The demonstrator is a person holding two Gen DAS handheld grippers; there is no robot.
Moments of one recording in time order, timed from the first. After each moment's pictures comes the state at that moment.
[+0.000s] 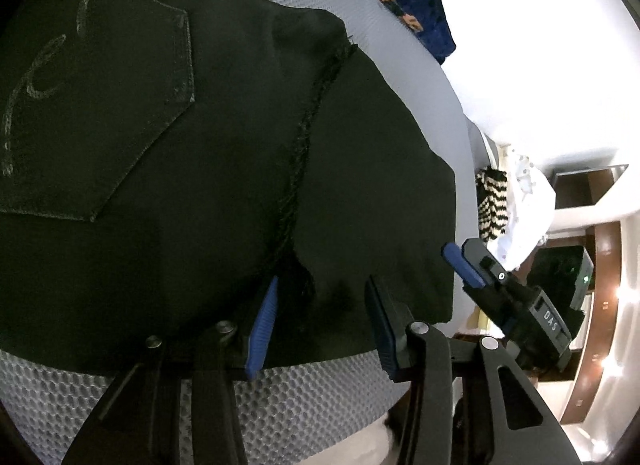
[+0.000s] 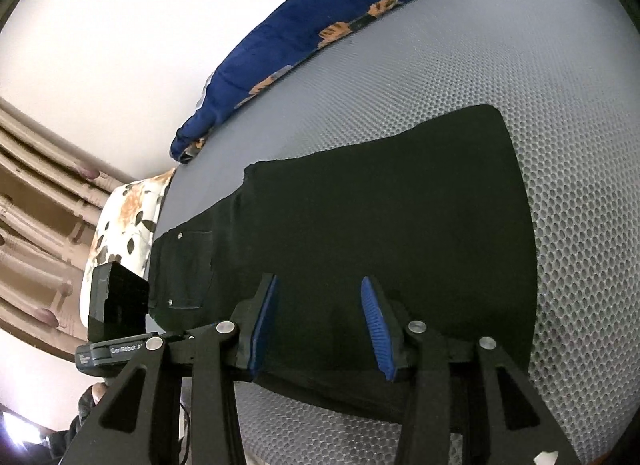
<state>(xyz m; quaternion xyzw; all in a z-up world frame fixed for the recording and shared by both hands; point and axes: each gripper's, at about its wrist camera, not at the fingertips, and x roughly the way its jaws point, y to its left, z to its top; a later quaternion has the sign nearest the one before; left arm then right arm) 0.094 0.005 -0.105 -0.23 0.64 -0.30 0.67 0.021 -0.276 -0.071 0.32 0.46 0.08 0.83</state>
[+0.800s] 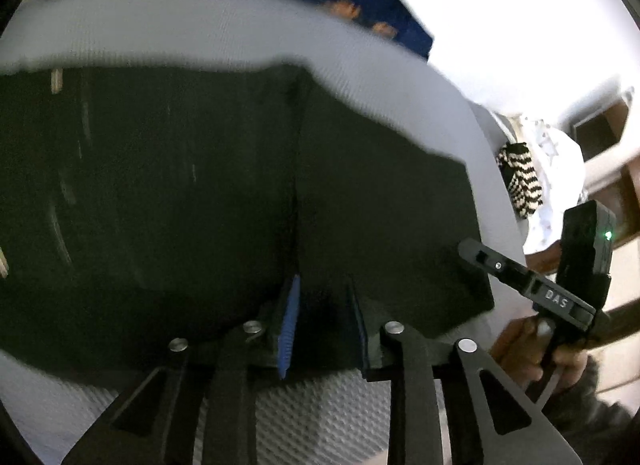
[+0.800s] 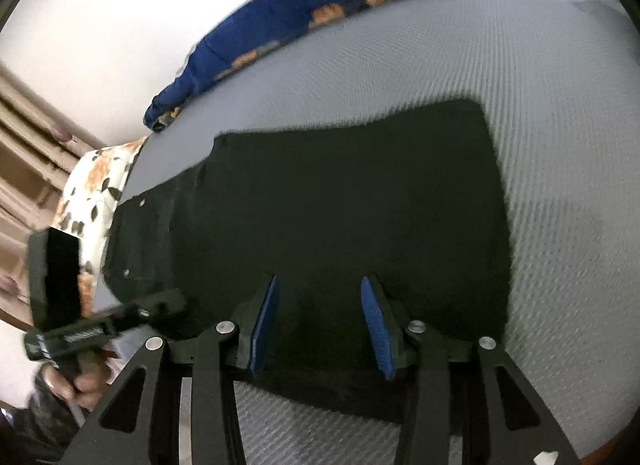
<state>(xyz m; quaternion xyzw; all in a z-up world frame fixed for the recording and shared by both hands) 0.090 0.000 -0.068 -0.09 0.56 -0.30 0.77 0.025 -0.266 -0.080 0.22 0.48 0.05 0.85</state>
